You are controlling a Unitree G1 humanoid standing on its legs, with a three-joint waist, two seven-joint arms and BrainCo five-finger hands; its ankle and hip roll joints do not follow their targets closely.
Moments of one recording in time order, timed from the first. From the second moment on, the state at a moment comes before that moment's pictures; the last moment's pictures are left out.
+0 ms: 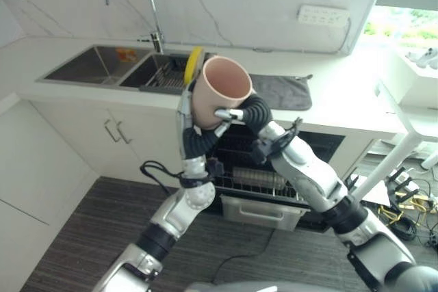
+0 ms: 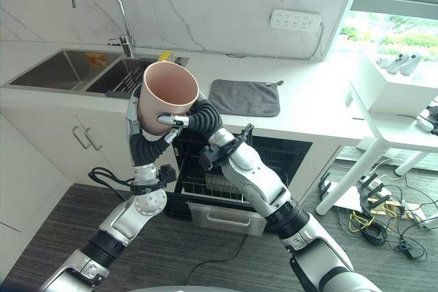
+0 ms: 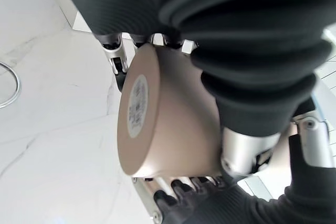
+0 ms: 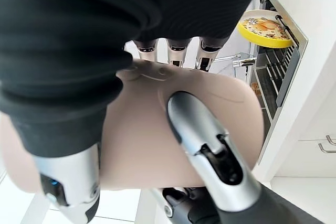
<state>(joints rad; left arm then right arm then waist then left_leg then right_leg) -0.27 0.31 -0.44 0.13 0.44 -0.43 1.00 -0.55 -0.28 0.53 -0.10 0.63 0.03 -0.04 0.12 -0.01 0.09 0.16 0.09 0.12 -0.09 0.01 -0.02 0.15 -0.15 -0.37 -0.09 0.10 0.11</state>
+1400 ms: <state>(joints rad) -0.29 0.31 -0.47 0.13 0.40 -0.41 0.99 -0.60 -0.28 0.54 -0.09 0.61 0.01 -0.15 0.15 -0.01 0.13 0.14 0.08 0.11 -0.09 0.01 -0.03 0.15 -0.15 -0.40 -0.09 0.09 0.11</state>
